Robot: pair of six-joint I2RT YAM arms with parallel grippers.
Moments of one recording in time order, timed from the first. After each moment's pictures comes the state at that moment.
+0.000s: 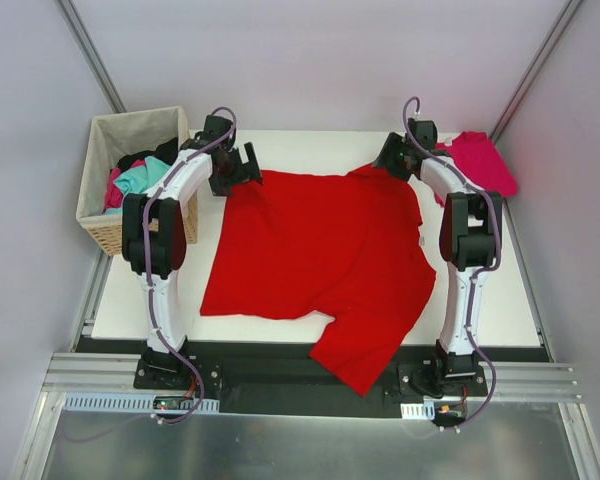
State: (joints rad) left arm -0.17 2.07 1.75 -0.68 0.18 -0.49; right arm 0.11 2.23 1.80 -0.31 -0.16 0.49
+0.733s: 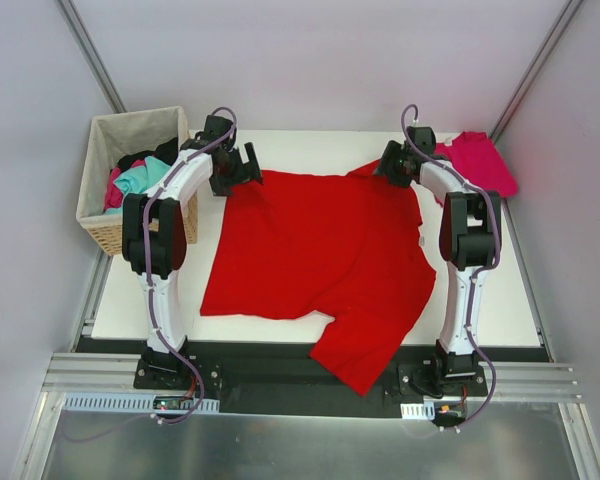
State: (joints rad) left arm -0.17 2.07 1.75 -0.68 0.18 -0.50; right arm 0.11 2.24 1.75 -0.32 -0.16 0.49
